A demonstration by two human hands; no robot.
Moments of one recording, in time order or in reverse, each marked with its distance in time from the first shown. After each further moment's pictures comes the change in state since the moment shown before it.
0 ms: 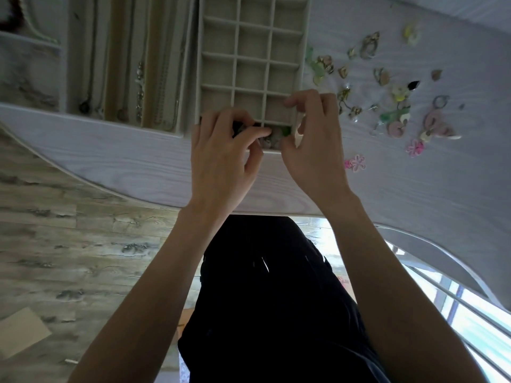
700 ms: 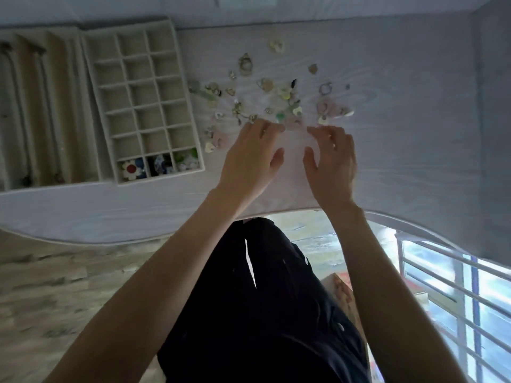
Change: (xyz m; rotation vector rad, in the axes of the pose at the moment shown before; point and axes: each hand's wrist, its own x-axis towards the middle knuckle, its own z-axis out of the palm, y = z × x) left_hand 0.034 0.128 0.075 -0.062 -0.331 0.265; right_hand -0.052 0.141 -0.089 -0.368 0.398 0.067
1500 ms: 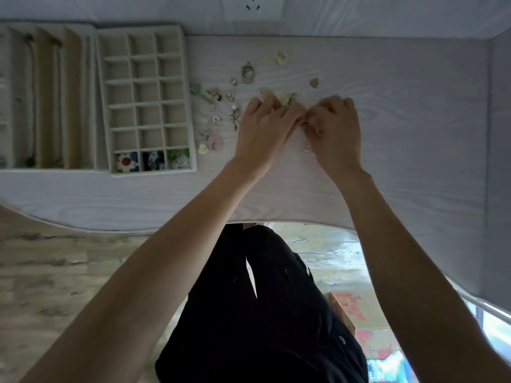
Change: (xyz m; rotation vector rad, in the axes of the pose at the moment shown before) left_hand 0.060 0.005 0.024 0.413 0.340 0.203; right_hand 0.078 0.028 0.005 0.051 -0.132 -0.183
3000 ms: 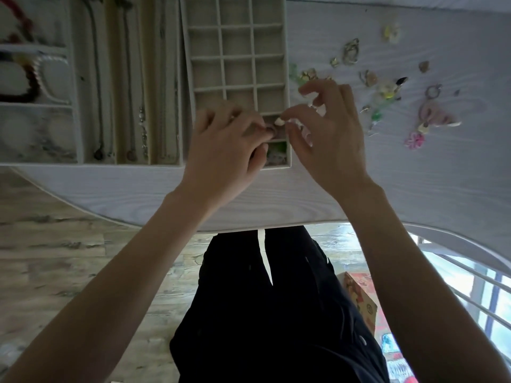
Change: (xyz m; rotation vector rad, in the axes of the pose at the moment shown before) left_hand -0.105 -0.154 -0.101 -0.103 -0.265 -0.085; right_hand 0.000 -0.173 0.050 0.055 0.012 -0.206
